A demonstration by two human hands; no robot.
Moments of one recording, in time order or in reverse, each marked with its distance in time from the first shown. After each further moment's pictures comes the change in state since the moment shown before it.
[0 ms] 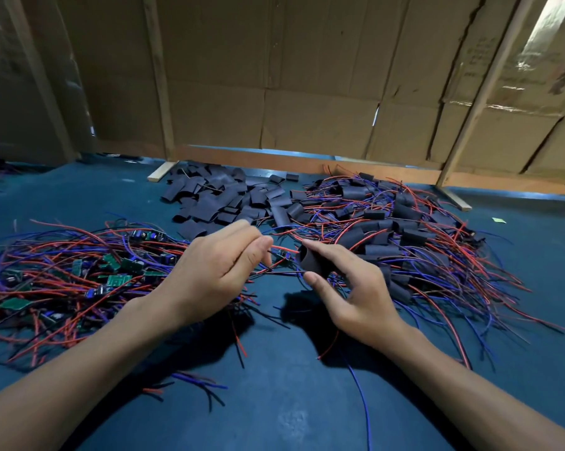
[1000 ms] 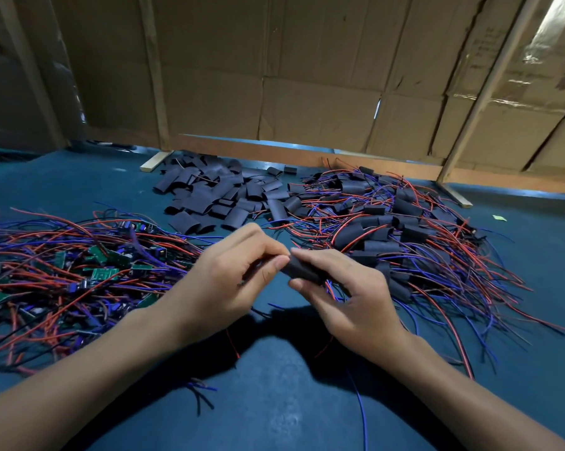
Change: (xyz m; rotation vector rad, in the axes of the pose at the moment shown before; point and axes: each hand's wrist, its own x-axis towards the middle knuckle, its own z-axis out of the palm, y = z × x) left_hand -0.004 0.012 0.017 -0.062 0.046 0.203; right_hand -0.007 -0.006 0.007 0.121 0.050 -0.047
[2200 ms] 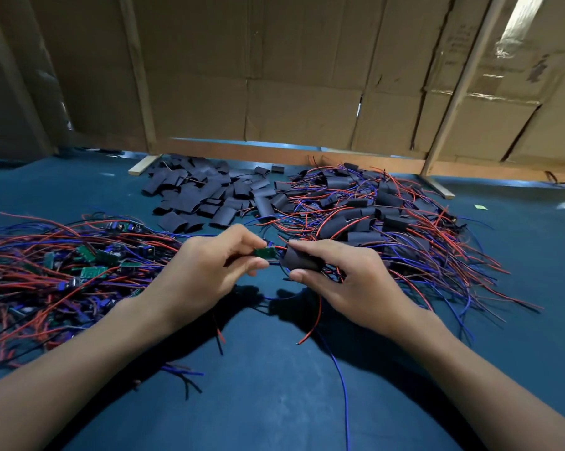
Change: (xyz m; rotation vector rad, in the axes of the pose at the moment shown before) left_hand -0.007 -0.007 0.005 -0.114 -0.009 -0.149; right_hand 0.006 -0.002 -0.033 -0.181 -0.158 -0.006
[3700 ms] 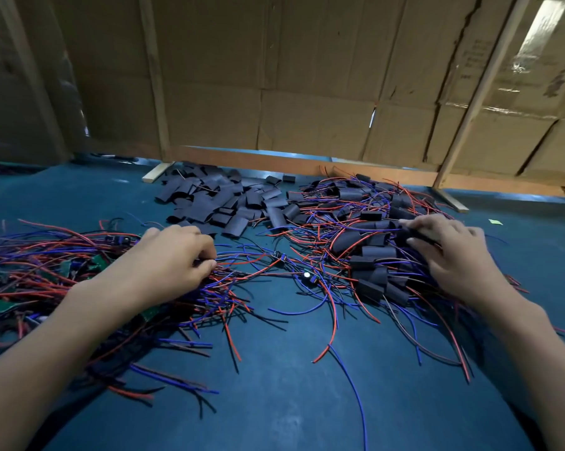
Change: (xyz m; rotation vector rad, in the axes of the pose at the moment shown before) left_hand 0.014 -0.039 -0.060 0.700 -0.421 -0.335; right_hand -0.012 0.108 -0.091 -0.571 -0.019 0.393
